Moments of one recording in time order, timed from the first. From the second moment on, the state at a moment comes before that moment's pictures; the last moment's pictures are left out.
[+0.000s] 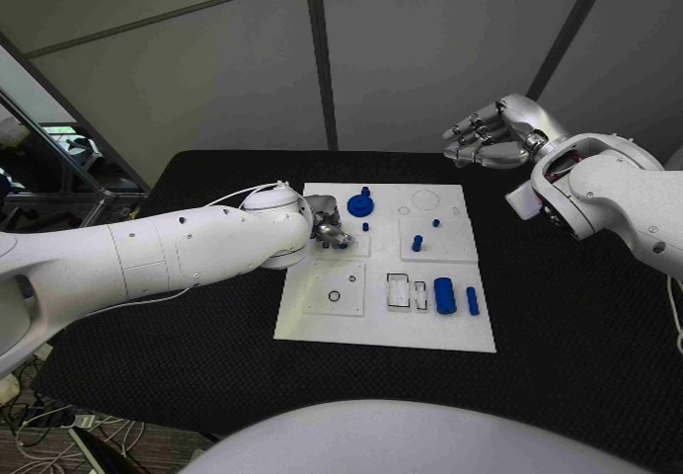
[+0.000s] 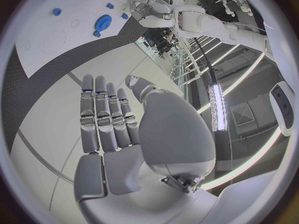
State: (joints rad) left arm 1.16 -0.64 -0.08 1.37 -1.26 -0.09 -0.55; left_hand 0.92 -0.12 0.52 0.10 0.15 0.97 0.02 0.68 0.62 1.30 -0.05 1.18 0.87 1.47 -0.09 1.54 1.31 0.06 1.43 0.02 1.30 1.31; right arm 1.21 -0.78 0.12 1.41 -0.98 -0.34 0.03; right_hand 1.38 -0.15 0.37 0.06 0.28 1.02 0.20 0.07 0.07 1.15 0.13 0.12 0.06 1.26 0.07 0.07 0.17 0.18 1.12 0.18 0.23 0.11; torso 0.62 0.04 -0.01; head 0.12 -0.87
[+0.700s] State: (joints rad) left arm 1.16 -0.63 -0.08 1.36 -1.26 -0.09 -0.55; left_hand 0.89 -0.11 0.40 0.16 0.15 0.98 0.02 0.68 0.62 1.30 -0.05 1.18 0.87 1.46 -0.09 1.54 1.31 0.06 1.43 0.02 1.30 1.31; right arm 1.21 -0.78 0.12 1.41 -0.98 -0.33 0.03; right_hand 1.38 -0.15 0.36 0.07 0.28 1.01 0.20 0.07 0.07 1.15 0.13 0.12 0.06 1.26 0.07 0.07 0.17 0.18 1.12 0.18 0.23 0.10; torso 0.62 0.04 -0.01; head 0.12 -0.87
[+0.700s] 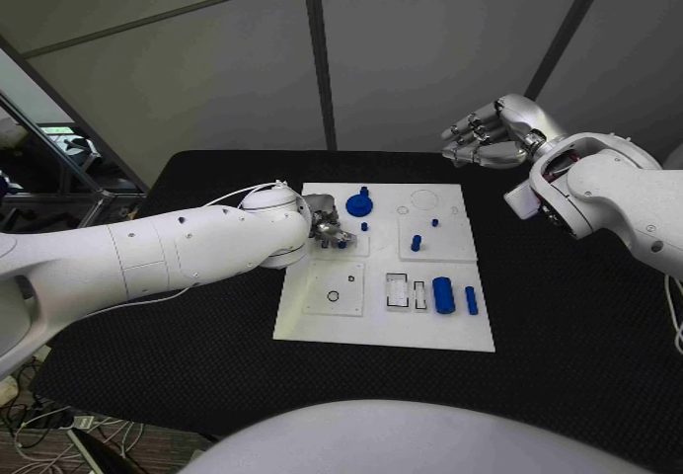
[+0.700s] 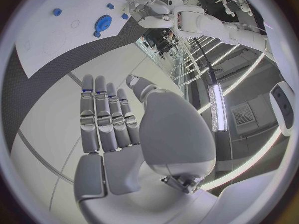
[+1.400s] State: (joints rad) left arm 1.16 -0.66 -0.01 1.38 -1.26 -0.09 -0.55; left_hand 0.89 -0.11 0.30 0.19 0.15 0.97 0.02 0.68 0.62 1.29 -0.05 1.16 0.84 1.46 -0.09 1.54 1.31 0.06 1.43 0.02 1.28 1.31; right arm 1.21 -0.78 0.12 1.41 -0.98 -0.33 0.03; right_hand 1.37 -0.15 0.36 0.07 0.28 1.01 0.20 0.07 0.07 1.15 0.13 0.12 0.06 1.26 0.07 0.07 0.17 0.18 1.12 0.18 0.23 0.10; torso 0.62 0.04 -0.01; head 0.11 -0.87
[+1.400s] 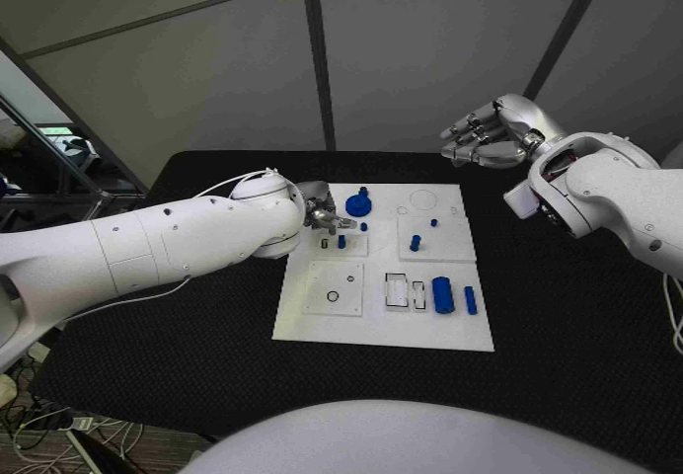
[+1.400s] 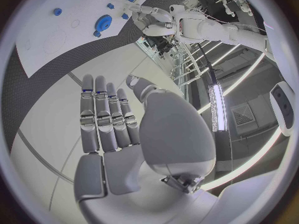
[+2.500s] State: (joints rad) left arm 1.26 -0.51 0.06 0.97 -1.19 0.22 -0.54; left_hand 1.05 -0.06 0.09 0.24 0.15 0.86 0.10 0.51 0.50 1.08 0.03 1.00 0.58 1.47 -0.04 1.46 1.31 0.13 1.30 0.07 1.05 1.28; right arm 1.21 -0.77 0.12 1.40 -0.98 -0.33 0.03; right_hand 1.37 -0.15 0.36 0.07 0.28 1.01 0.20 0.07 0.07 1.15 0.13 0.12 0.06 1.26 0.07 0.07 0.16 0.18 1.12 0.18 0.22 0.10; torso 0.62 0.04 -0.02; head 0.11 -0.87
